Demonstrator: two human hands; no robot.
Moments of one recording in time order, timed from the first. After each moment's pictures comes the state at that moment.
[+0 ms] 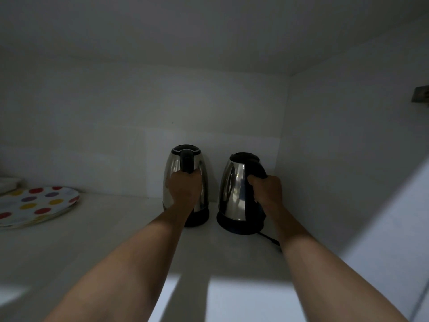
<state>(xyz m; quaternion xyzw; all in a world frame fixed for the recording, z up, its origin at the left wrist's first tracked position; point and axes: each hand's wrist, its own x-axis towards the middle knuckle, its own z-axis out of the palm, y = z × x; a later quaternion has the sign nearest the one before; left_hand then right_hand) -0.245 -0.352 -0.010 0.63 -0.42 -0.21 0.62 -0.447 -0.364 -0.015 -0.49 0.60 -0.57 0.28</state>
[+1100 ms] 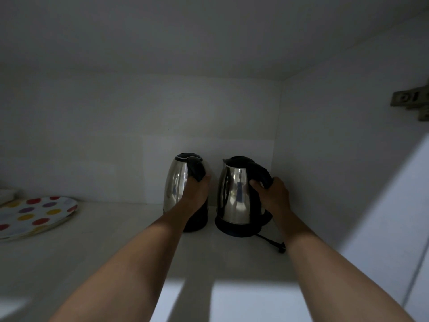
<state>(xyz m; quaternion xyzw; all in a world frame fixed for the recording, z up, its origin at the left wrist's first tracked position) -0.258 -0.370 -0.017 0.52 -0.53 -0.36 0.56 -0.473 -0.355 -0.019 -0.53 0.63 -0.53 0.21</state>
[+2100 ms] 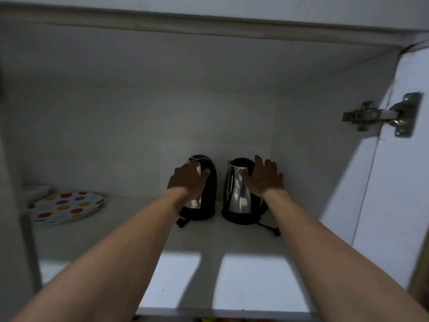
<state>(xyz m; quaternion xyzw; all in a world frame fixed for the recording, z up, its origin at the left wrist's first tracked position) -0.201 -0.248 0.043 0.63 -0.69 -0.04 0.35 -0.418 -0.250 0.053 -0.66 0.70 -0.29 0.00</state>
